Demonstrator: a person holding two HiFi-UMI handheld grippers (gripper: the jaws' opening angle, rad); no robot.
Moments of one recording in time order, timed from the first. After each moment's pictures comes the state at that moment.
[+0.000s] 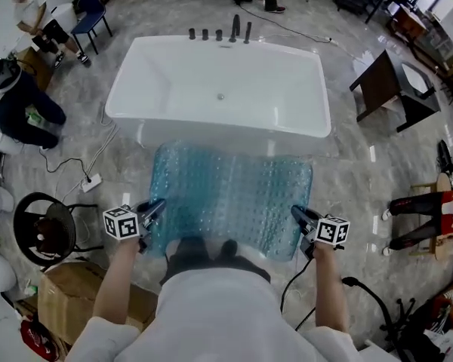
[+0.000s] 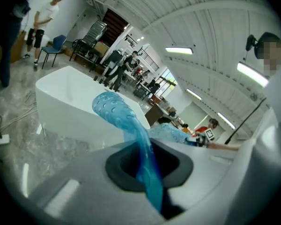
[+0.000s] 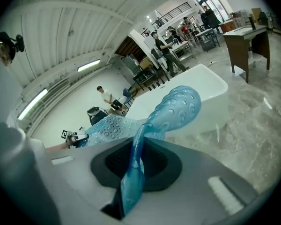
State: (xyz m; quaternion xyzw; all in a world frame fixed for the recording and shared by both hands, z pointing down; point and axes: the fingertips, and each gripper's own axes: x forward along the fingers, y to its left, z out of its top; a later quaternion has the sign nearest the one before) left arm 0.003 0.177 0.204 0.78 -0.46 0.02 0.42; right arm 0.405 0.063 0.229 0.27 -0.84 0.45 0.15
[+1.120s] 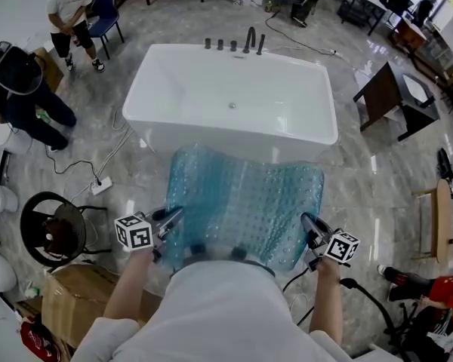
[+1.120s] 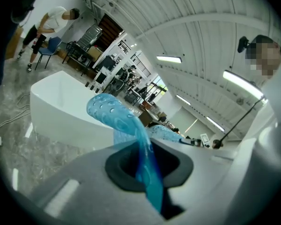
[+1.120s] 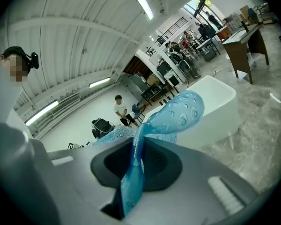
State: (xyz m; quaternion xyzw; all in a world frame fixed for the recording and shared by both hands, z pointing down) left arm -0.021 0.240 0.121 0.81 -0.43 -0.03 0.40; right arm 0.335 0.136 0.130 0.27 -0.86 0.43 0.03
